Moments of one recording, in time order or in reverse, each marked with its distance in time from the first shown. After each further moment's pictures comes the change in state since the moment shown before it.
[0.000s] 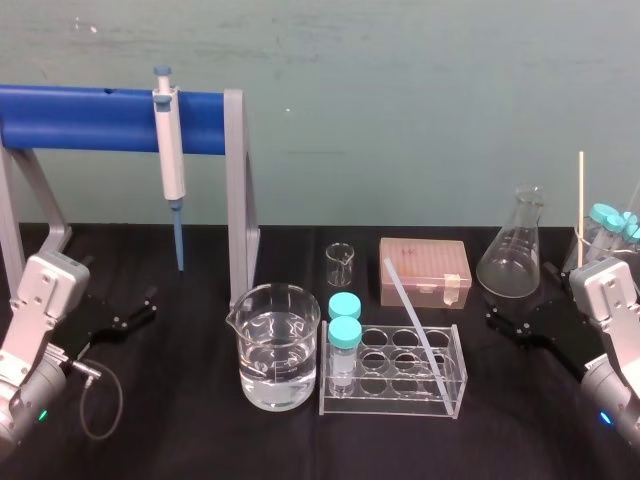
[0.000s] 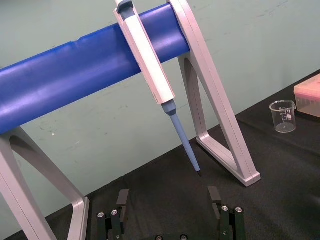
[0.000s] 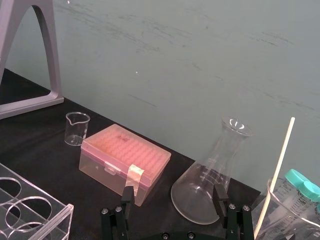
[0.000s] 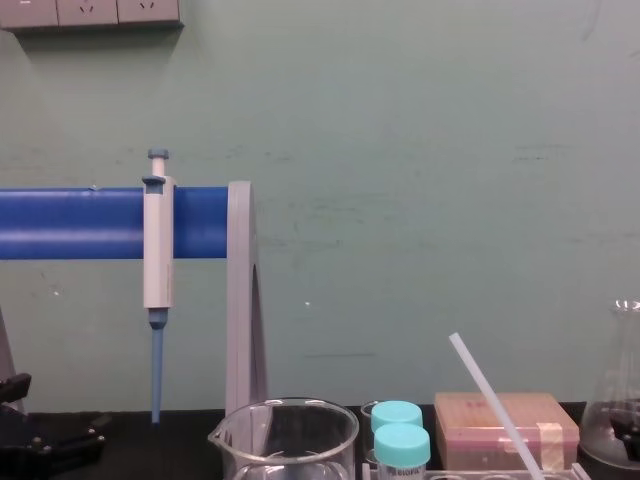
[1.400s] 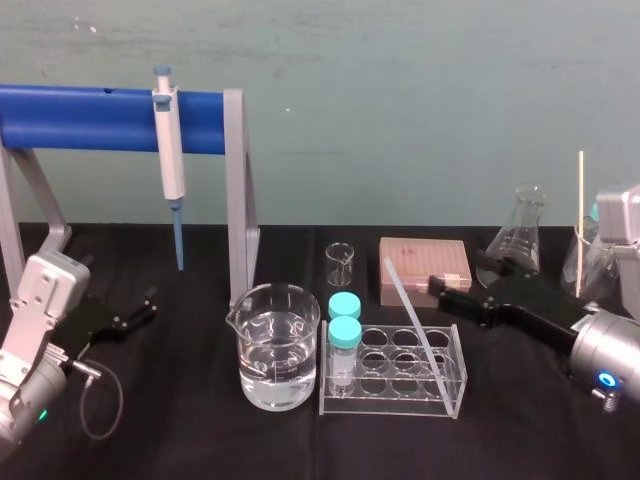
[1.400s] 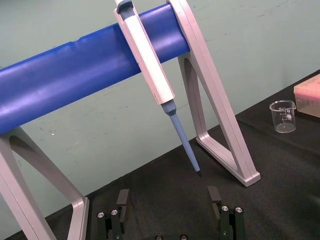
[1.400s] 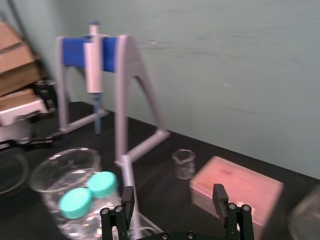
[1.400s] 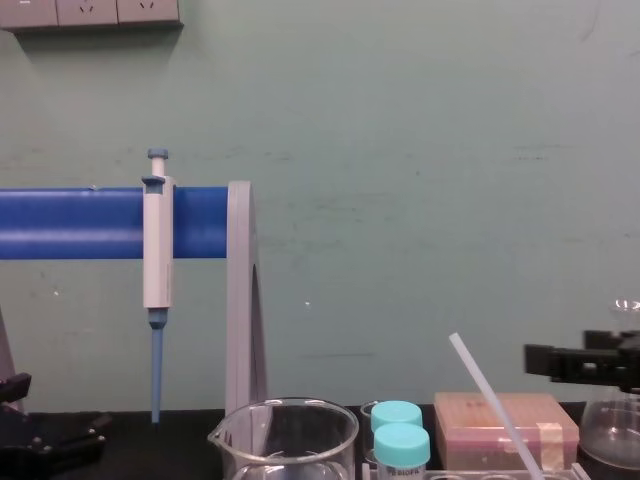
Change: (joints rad) left arm 0.000 0.000 0.000 0.000 0.000 0.000 0.000; right arm 0.015 0.007 0.116 -0.173 0.374 0.296 0.411
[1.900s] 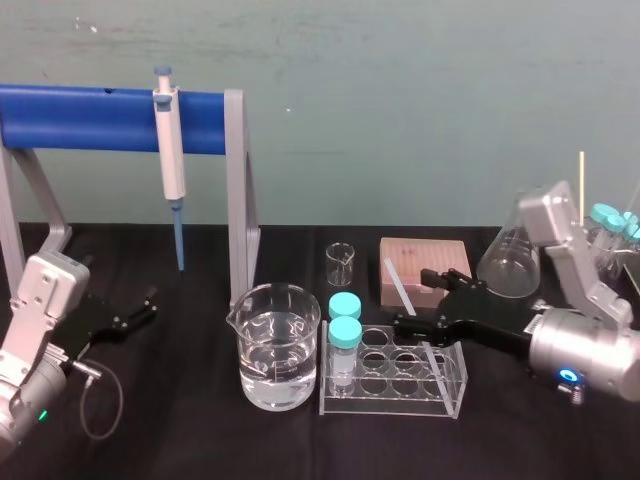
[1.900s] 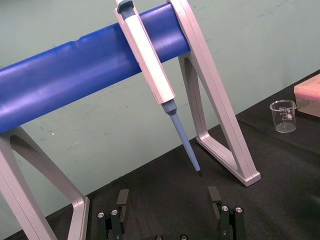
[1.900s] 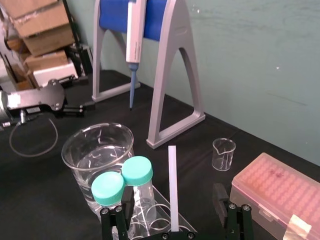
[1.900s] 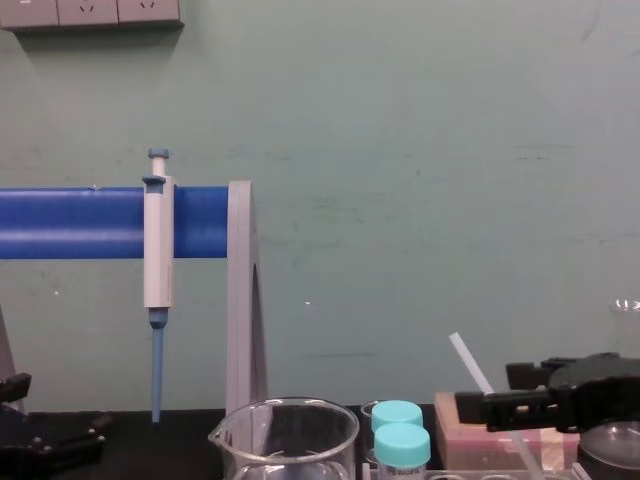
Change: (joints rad) left arm 0.000 0.000 0.000 0.000 0.000 0.000 0.000; right arm 0.137 -0.011 -0.140 0.067 -0.070 0.073 0.123
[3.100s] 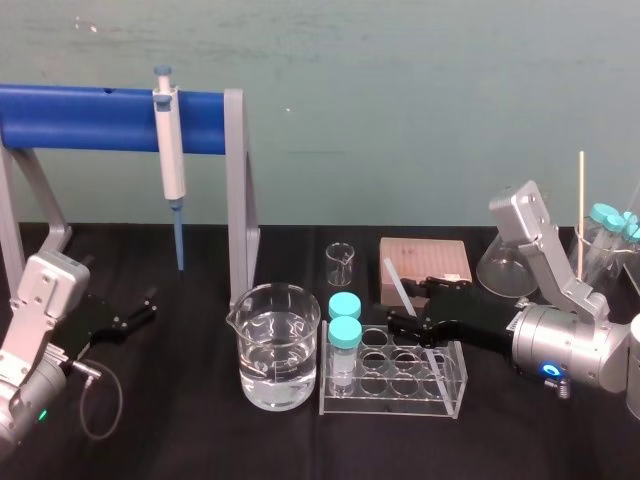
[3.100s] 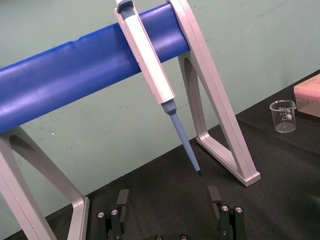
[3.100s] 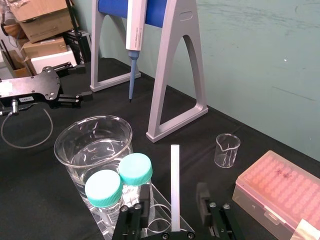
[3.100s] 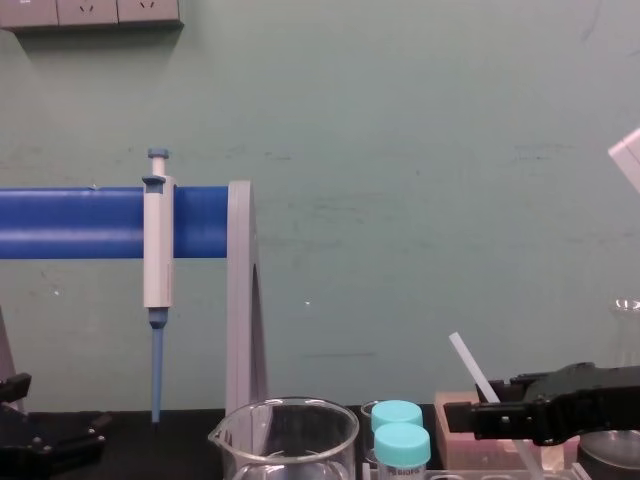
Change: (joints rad) left arm 0.000 0.000 0.000 0.000 0.000 0.000 0.000; right arm 0.051 -0.028 -0.041 0.047 -0.043 0.028 0.006
